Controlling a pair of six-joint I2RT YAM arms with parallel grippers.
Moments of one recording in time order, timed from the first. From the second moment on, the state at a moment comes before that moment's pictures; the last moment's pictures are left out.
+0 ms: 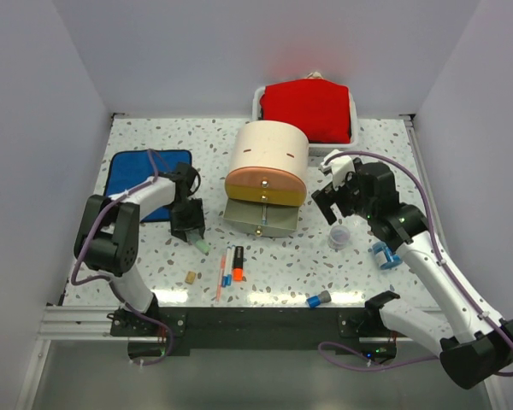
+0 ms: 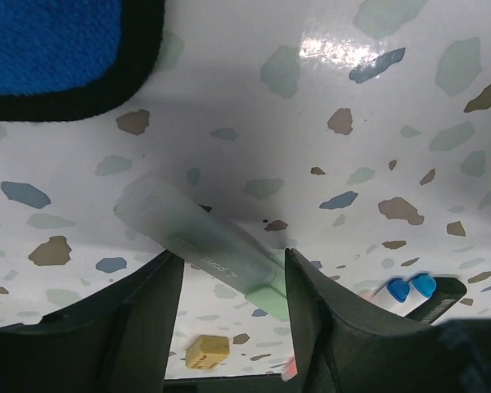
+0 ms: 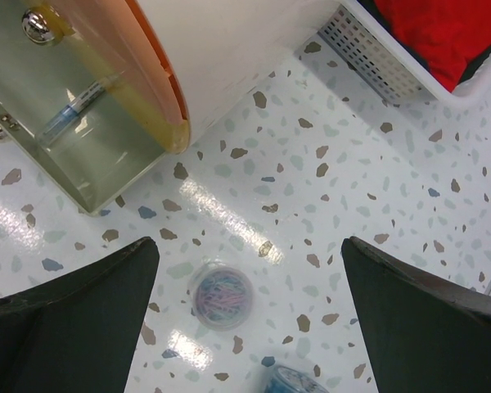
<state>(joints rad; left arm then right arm) -0.25 1.73 1.03 -0.79 0.07 -0.46 0.42 0.98 0.99 -0.58 -0.02 -0.32</state>
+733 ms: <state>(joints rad) -0.29 1.75 1.17 -0.78 0.11 -0.32 0.42 0.96 0.99 -0.58 -0.02 -0.31</state>
